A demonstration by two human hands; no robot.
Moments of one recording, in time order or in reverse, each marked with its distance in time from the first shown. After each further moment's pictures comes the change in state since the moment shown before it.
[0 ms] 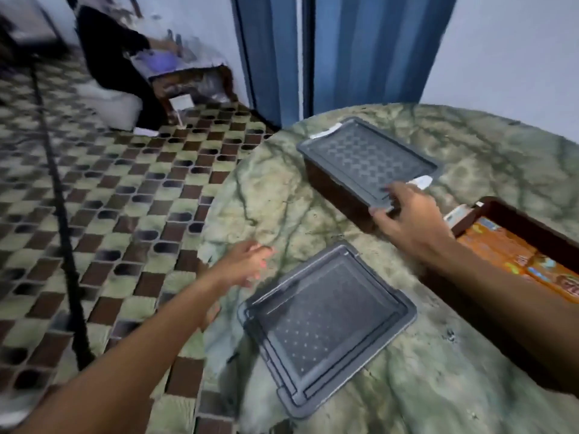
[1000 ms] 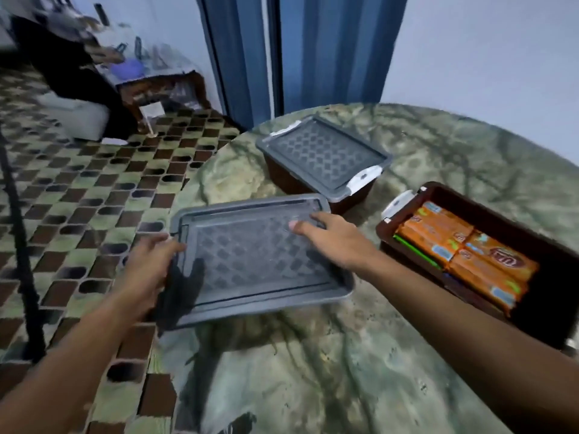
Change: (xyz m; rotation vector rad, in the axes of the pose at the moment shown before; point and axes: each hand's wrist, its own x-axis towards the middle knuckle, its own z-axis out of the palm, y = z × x) left_hand -0.044 -0.011 -0.014 -0.354 0.452 -0.022; right_hand -0.043 -0.016 0.018 0.349 -0.362 0.302
